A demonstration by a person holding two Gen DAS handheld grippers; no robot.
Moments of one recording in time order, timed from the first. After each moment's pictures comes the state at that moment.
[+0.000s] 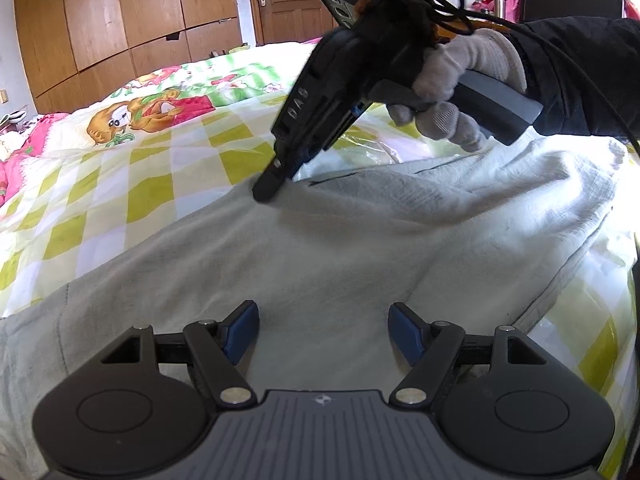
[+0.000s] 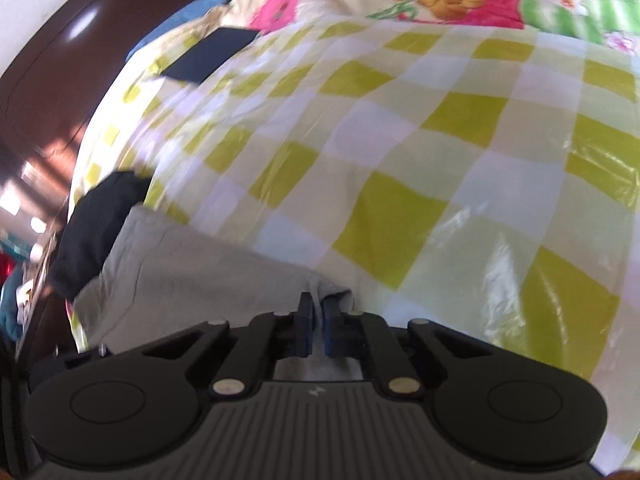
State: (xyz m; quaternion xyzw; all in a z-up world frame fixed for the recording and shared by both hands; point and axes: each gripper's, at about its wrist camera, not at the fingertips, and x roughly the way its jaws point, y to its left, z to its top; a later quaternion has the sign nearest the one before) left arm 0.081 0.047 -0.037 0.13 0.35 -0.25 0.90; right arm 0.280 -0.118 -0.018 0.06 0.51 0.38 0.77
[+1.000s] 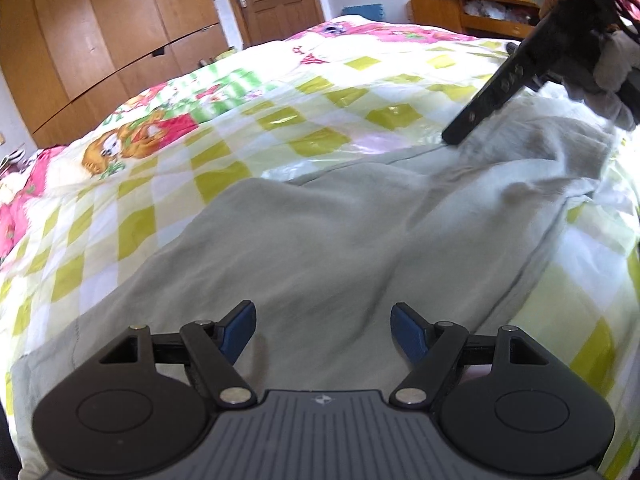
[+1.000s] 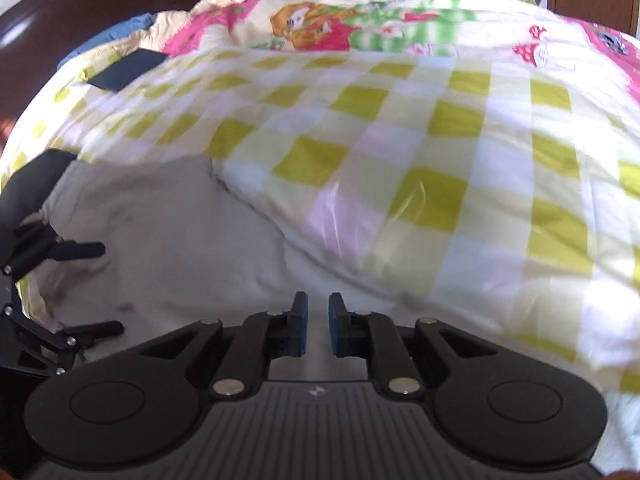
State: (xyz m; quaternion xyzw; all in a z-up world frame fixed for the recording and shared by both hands) left arm 0.067 0.001 -0.027 0.21 0.34 -0.24 0.88; right arm 0.144 -0.258 0.002 -0.01 0.47 0.22 0.86
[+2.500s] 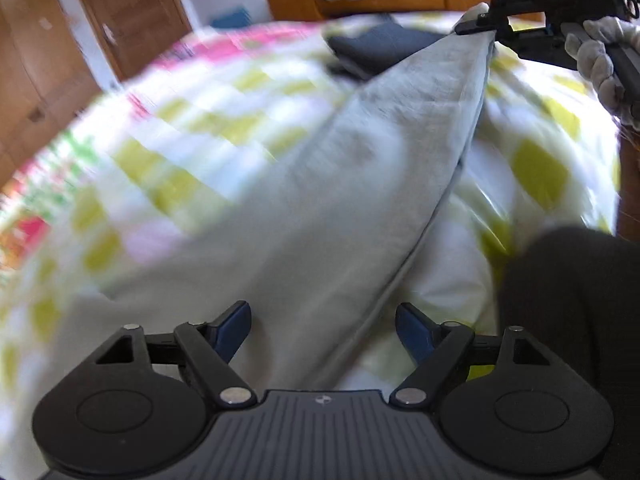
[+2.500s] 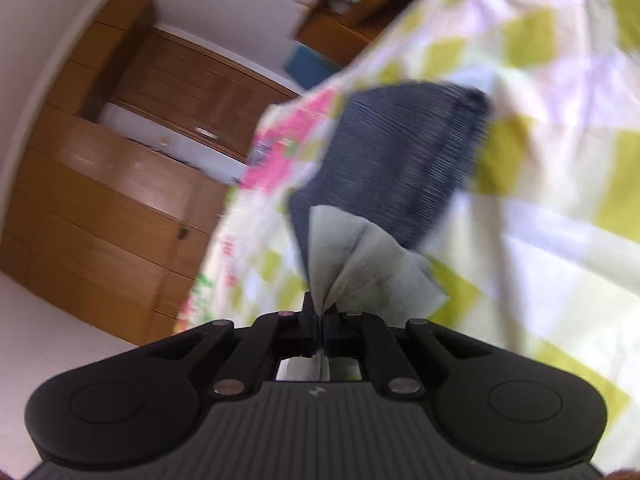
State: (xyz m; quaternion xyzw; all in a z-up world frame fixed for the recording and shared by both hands) left arm 0.023 -0.166 -0.025 0.28 0.35 -0.38 0.81; right arm -0.075 -0.535 -0.014 0.54 0.16 -0.13 0.82
